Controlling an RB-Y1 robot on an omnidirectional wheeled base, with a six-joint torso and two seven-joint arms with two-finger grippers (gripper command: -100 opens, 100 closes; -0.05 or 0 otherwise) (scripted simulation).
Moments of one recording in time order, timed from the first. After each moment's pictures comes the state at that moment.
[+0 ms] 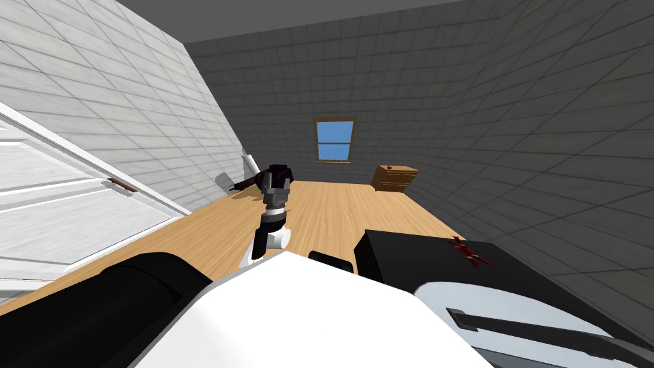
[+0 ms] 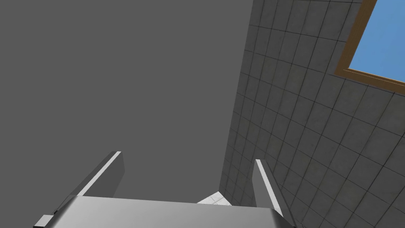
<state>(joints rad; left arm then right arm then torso) 0.48 -0.02 0.04 -2.35 0.05 -0.54 0.13 0.83 -1.25 0.43 -1.17 1.43 -0.33 0.86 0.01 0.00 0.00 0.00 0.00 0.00</state>
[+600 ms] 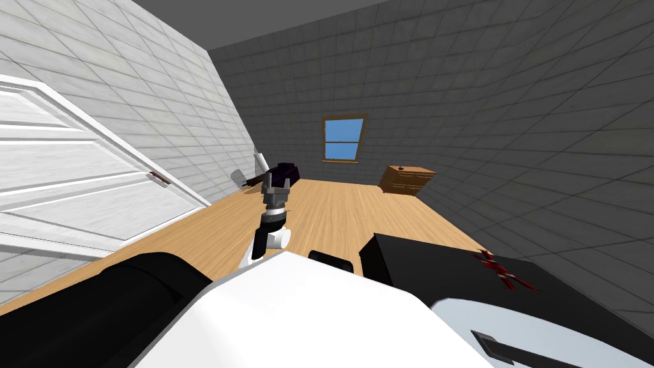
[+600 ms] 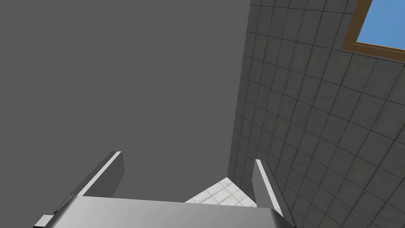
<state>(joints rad) 0.48 -0.02 0.04 -2.35 0.05 -0.54 0.13 0.82 -1.23 0.47 -1.28 1.34 -0.34 0.85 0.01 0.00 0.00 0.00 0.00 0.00</state>
